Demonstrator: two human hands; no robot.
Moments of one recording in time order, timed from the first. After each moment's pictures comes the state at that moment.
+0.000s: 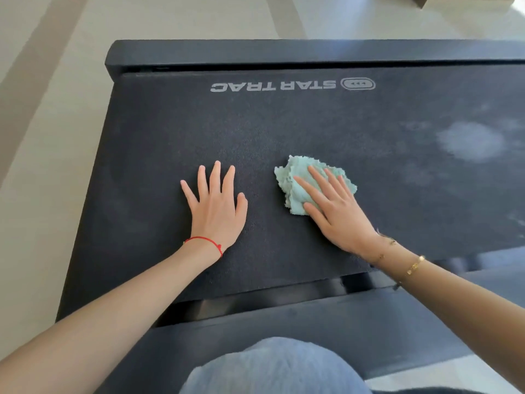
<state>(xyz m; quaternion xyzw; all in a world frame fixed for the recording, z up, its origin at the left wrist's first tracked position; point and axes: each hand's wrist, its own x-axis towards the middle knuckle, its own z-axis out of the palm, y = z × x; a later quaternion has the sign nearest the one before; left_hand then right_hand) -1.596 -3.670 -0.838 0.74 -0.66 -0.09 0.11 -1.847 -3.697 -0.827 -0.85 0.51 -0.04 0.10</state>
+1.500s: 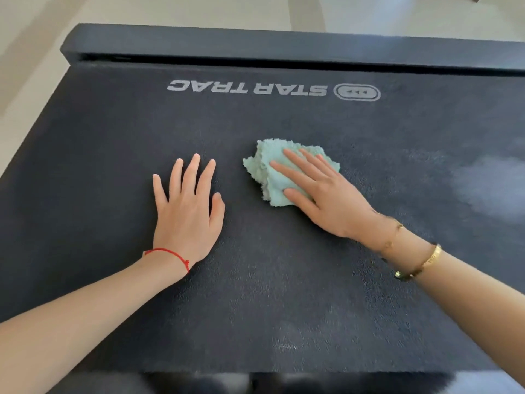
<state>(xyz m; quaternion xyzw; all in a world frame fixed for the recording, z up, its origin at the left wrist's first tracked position) -1.678 -3.741 -0.849 0.77 -0.63 -0.02 0.10 -1.918 -3.846 -0.829 -0.92 0.36 -0.06 0.12</state>
